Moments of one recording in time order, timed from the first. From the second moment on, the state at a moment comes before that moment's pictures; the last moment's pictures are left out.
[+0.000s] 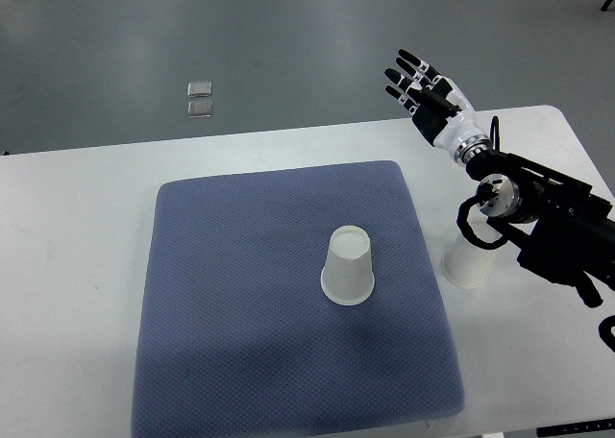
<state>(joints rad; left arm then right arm) -0.04 0.00 -0.11 -0.16 0.11 0.06 0.10 0.91 -0.15 0.36 0.56 0.27 0.22 0.44</state>
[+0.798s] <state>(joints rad) -0.03 0.00 -0.11 -0.16 0.11 0.06 0.10 0.92 -0.15 0.36 0.56 0.27 0.22 0.44</state>
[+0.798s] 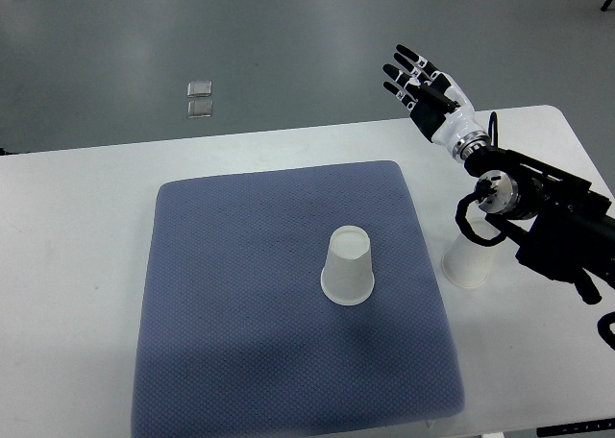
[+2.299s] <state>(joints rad) -0.03 0.00 -0.10 -0.16 0.11 0.06 0.10 1.08 -0.63 0.20 0.97 -0.37 0.24 0.41</state>
